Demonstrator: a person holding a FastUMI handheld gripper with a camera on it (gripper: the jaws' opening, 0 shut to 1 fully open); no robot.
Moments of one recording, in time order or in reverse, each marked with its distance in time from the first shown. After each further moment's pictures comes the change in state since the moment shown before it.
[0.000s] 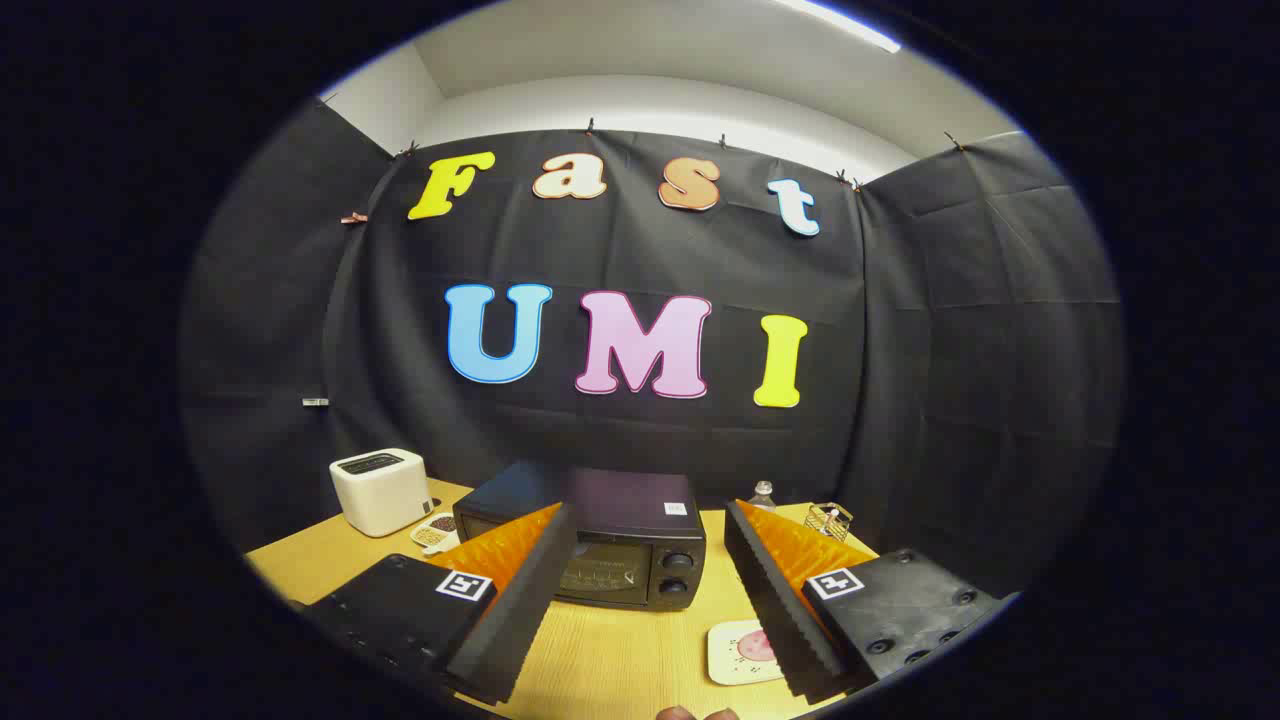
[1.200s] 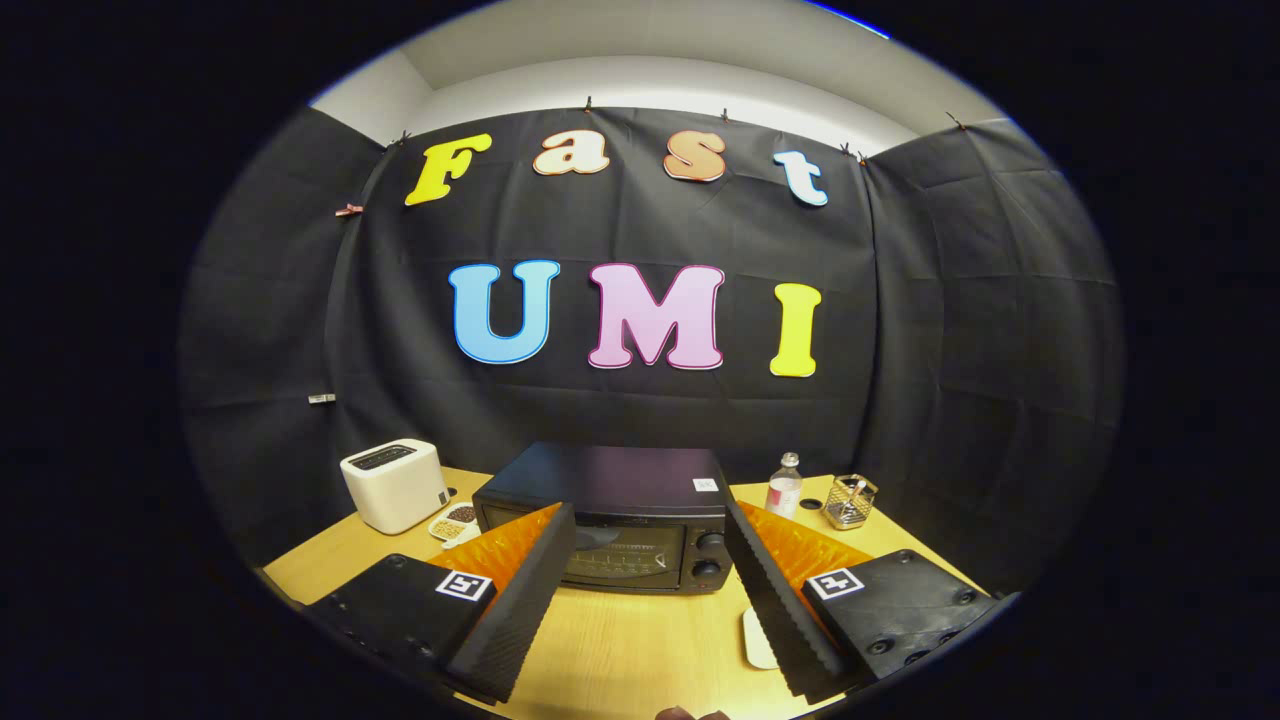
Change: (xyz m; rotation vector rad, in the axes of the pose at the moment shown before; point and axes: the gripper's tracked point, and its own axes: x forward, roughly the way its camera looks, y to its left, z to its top) arm 0.022 0.034 -0.024 0.056 0.090 0.014
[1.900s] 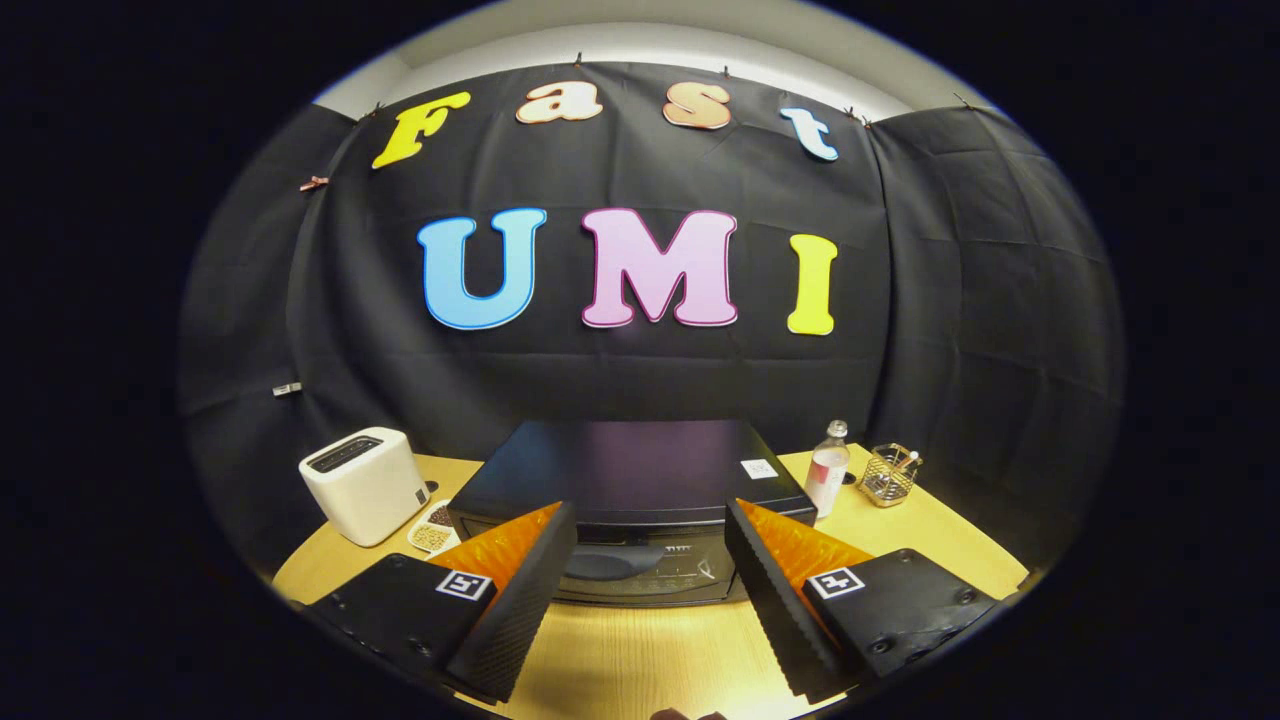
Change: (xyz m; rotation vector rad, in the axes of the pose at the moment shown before) arm 0.110 0.047 -0.052 0.018 0.119 -0.054
